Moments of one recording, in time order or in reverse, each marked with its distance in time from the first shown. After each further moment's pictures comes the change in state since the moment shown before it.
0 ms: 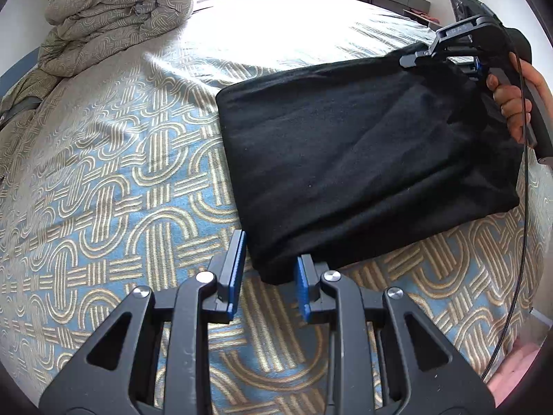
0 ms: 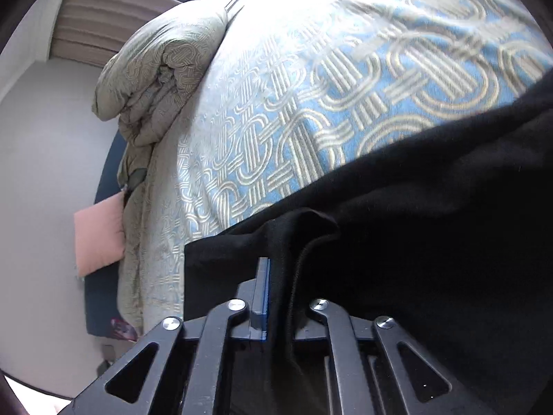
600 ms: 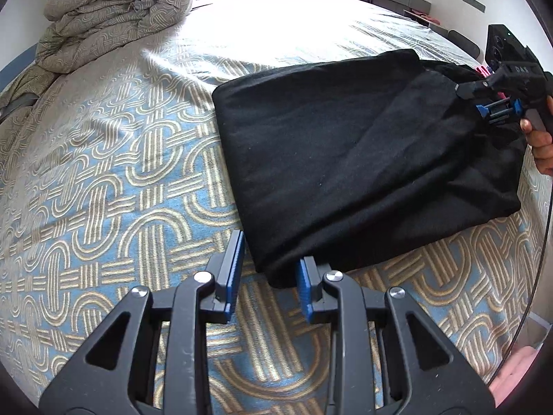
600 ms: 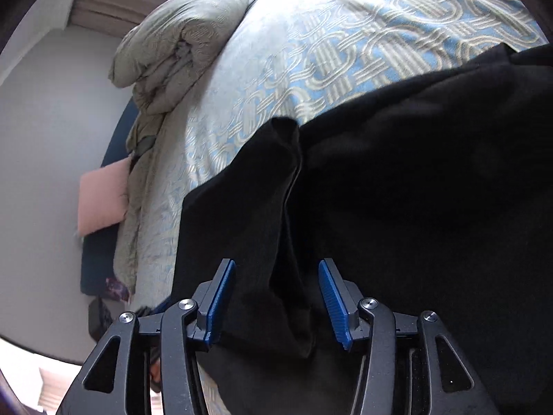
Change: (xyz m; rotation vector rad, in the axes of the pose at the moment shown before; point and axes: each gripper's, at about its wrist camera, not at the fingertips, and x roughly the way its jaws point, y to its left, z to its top) left arm 0.007 -0.001 0.003 -0.009 0.009 -0.012; right arm -0.032 -0.027 -0.033 -0.098 0.133 0.060
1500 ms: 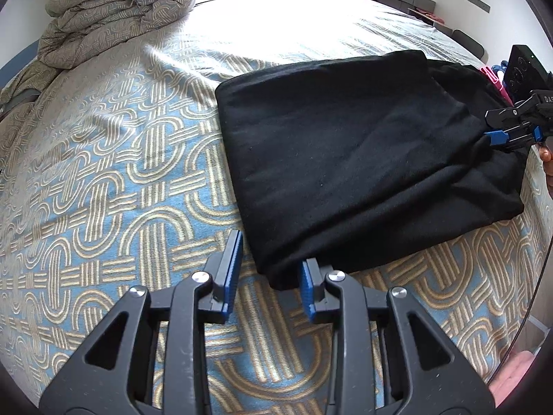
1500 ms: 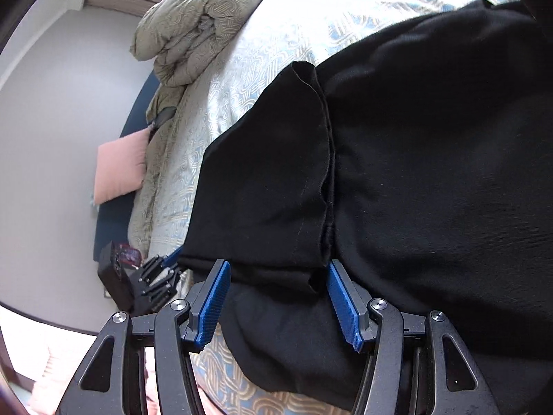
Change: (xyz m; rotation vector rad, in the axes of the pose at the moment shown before) left arm 0.001 -0.001 0.002 -0.016 0.019 0.010; right arm -0.010 -0.015 -0.026 -0.015 0.067 0.065
